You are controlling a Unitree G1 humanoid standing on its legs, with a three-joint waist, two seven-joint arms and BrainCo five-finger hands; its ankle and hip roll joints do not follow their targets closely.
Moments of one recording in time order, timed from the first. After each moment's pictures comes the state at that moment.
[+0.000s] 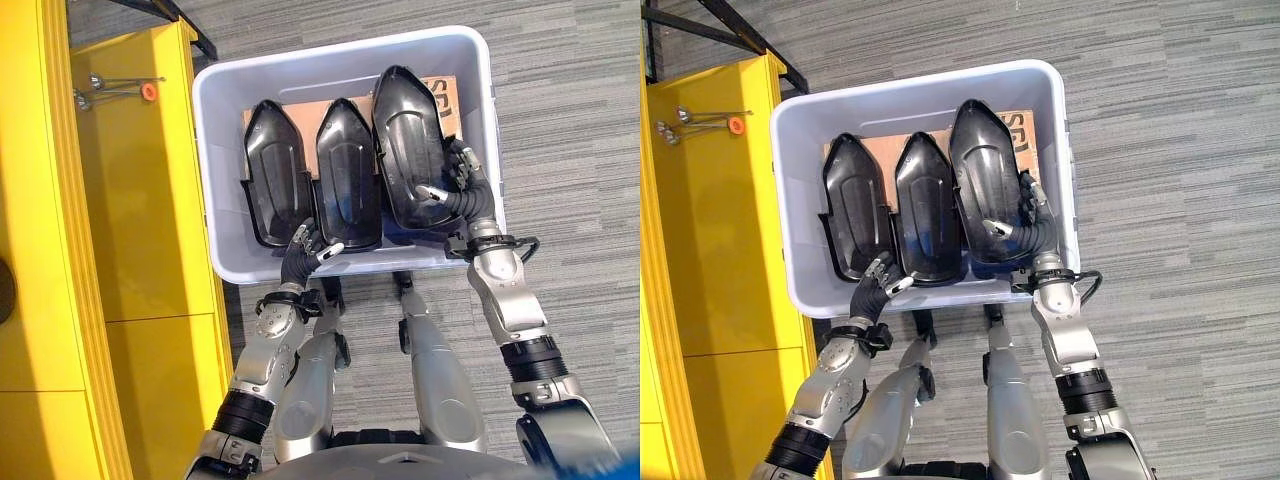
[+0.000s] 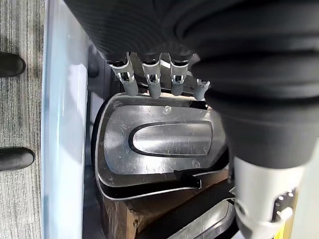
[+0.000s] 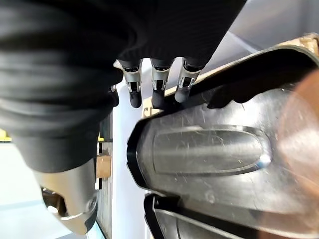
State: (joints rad) left arm -0.09 0.09 -0.19 0.10 -0.37 0.05 0.16; right arm -0.38 -0.24 0.07 0.10 0.09 0.01 -0.18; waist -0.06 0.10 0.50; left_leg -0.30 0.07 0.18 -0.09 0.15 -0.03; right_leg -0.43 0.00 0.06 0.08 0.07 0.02
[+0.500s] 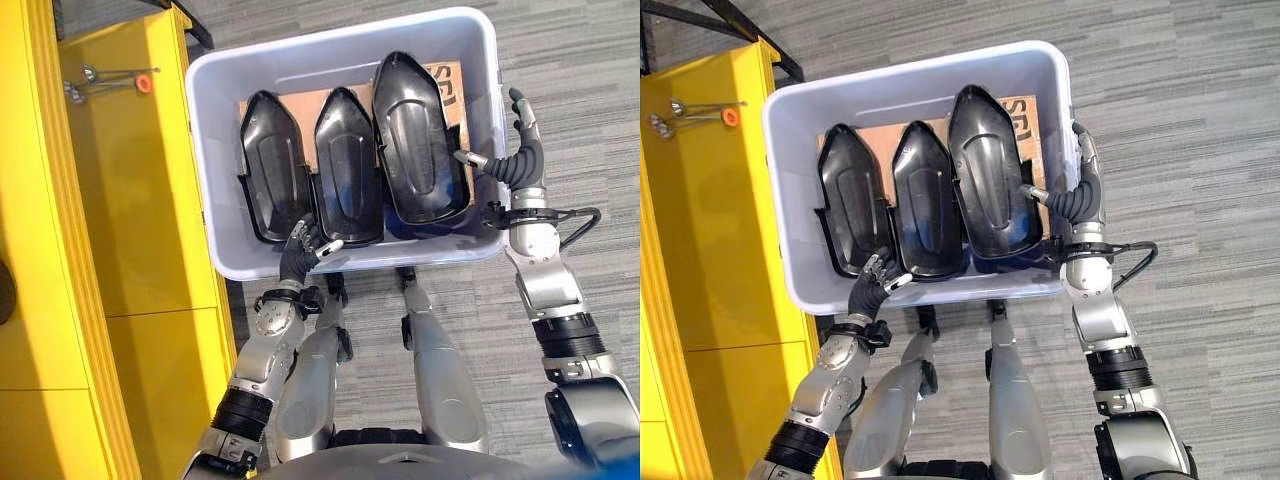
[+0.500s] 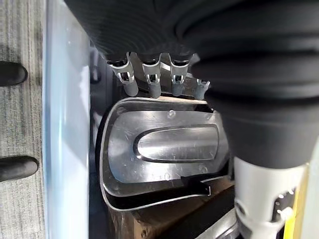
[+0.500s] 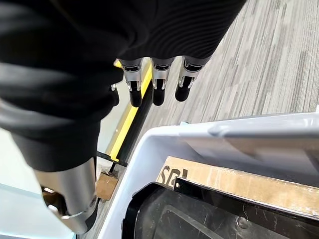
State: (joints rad) left arm -0.10 0.10 -0.20 0.10 -0.36 0.03 0.17; right arm -0.47 -0.41 0.05 0.10 -0.14 -0.02 -0.32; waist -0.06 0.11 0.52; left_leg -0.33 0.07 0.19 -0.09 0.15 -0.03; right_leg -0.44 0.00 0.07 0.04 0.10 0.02
